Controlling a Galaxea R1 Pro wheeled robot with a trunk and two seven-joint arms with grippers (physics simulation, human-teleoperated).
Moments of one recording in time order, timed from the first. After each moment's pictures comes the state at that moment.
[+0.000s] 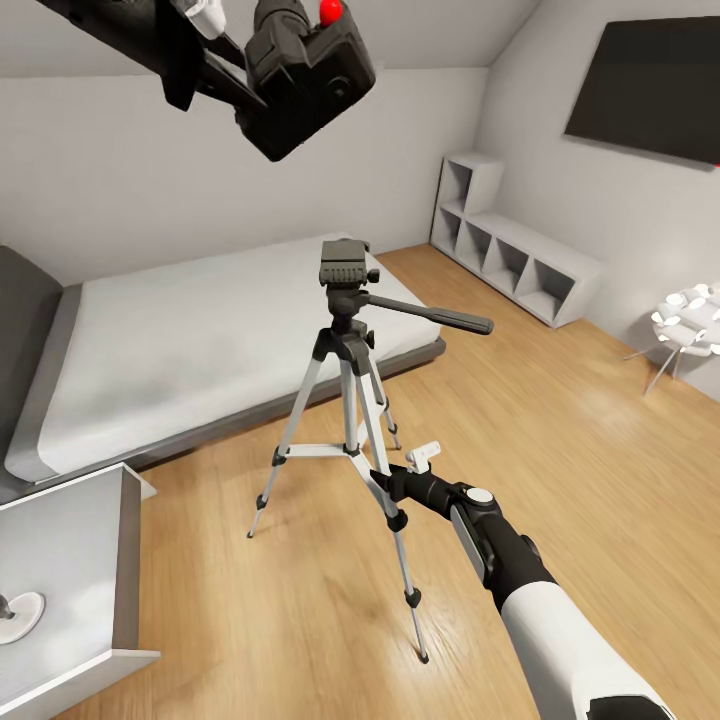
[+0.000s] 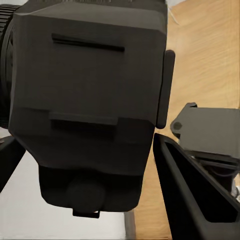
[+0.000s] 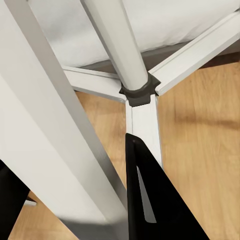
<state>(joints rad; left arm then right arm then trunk) -2.08 0.33 -0.65 -1.04 -0.06 0.72 -1.33 -0.73 0.11 0.01 -0.76 0.08 0.15 0.56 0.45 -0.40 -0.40</state>
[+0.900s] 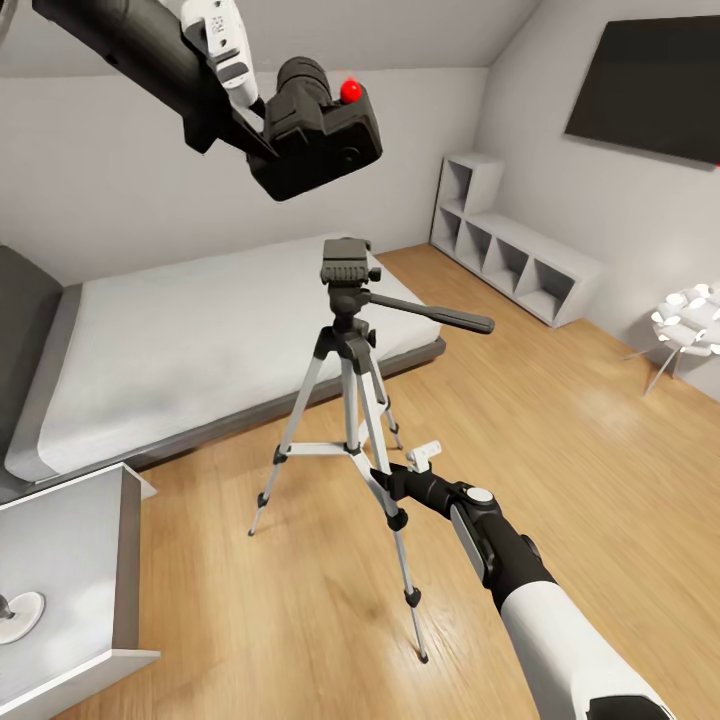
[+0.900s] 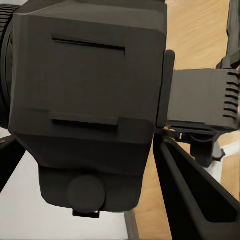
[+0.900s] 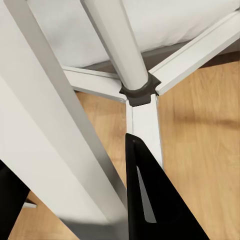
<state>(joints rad) -2.07 0.31 -0.75 -1.09 -0.15 0.75 -1.43 -0.74 0.11 0.01 -0.76 0.07 0.15 0.55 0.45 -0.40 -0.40</state>
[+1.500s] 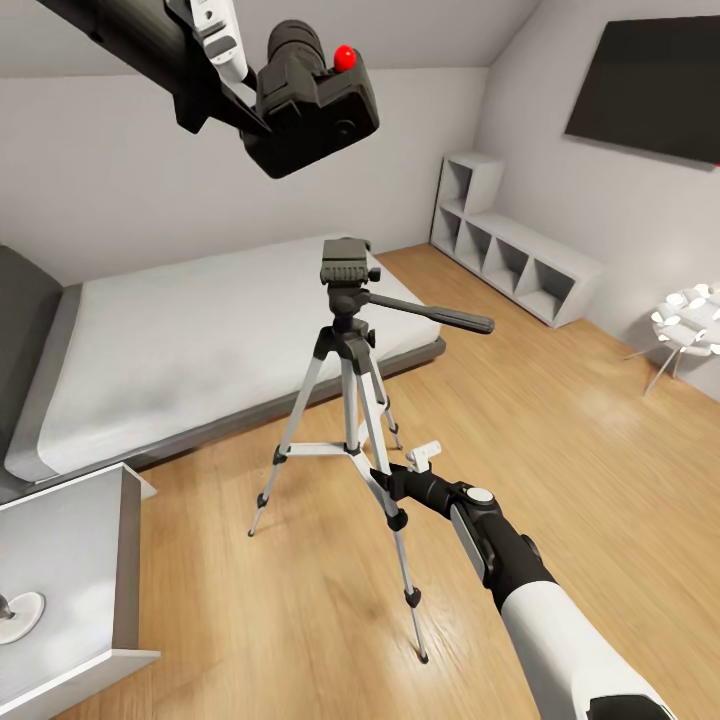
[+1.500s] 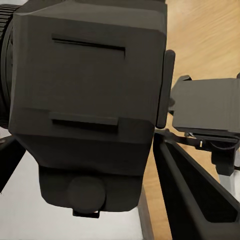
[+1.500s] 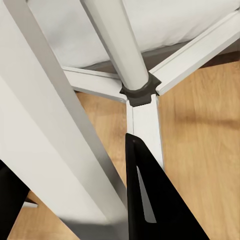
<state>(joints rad) -2.07 0.31 -0.70 -1.09 -0.18 0.70 -1.40 -0.74 0.11 0.02 -0.76 0.06 0.15 0.56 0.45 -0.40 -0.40</state>
